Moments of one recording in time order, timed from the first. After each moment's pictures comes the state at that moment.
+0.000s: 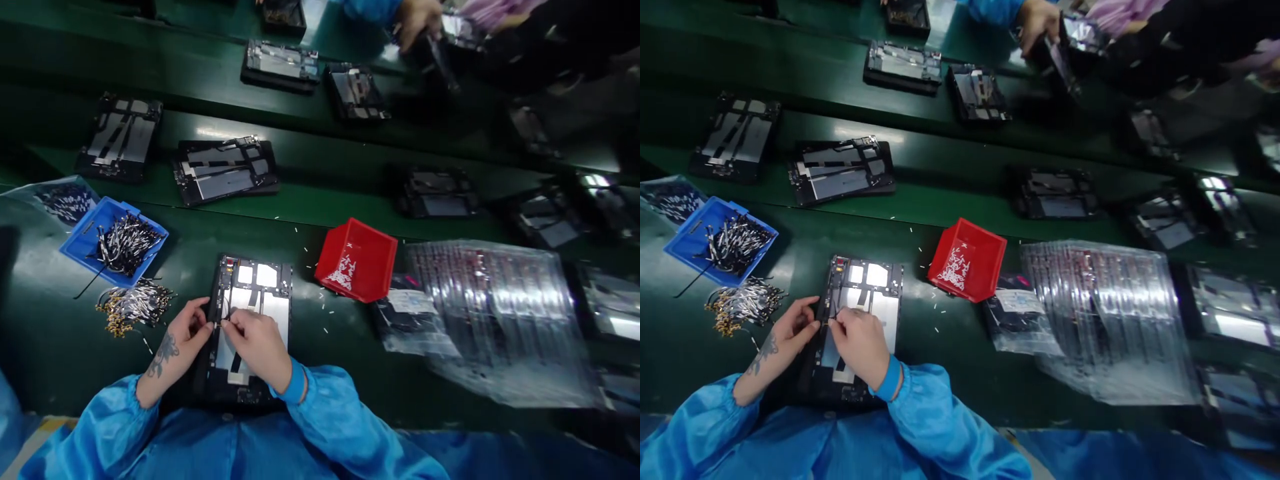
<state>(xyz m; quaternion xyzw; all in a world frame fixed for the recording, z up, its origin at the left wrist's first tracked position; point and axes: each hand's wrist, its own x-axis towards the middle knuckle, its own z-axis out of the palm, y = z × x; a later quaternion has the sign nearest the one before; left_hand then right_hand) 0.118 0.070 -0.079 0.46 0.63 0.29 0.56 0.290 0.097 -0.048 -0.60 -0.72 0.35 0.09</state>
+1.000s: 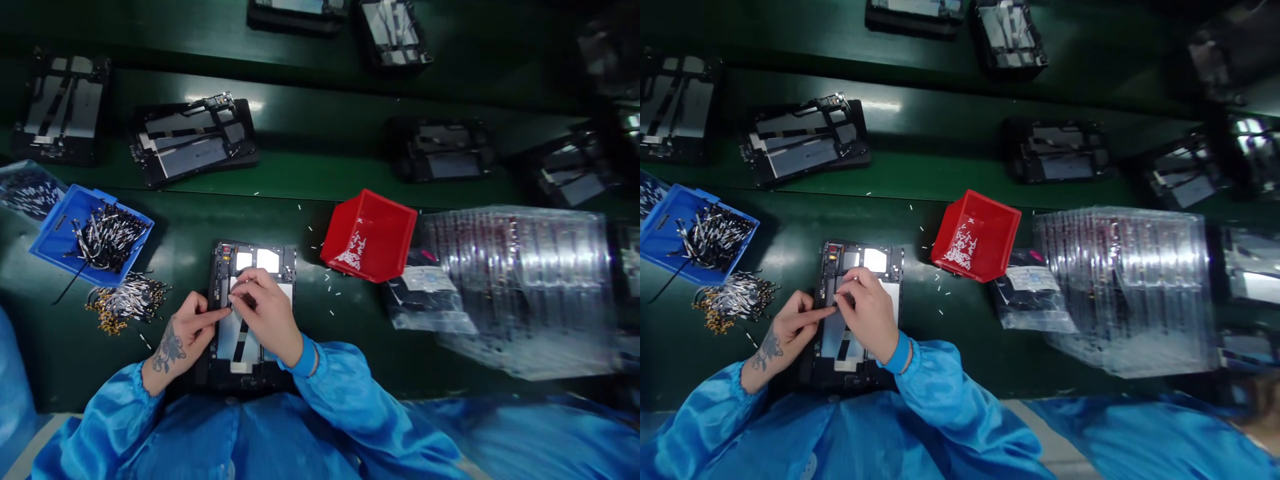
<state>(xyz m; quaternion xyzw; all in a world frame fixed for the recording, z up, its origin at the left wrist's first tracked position) 0.114 0.077 -0.077 0.67 0.52 0.24 0.47 0.304 0.113 -0.056 -0.58 -0.68 0.37 0.25</state>
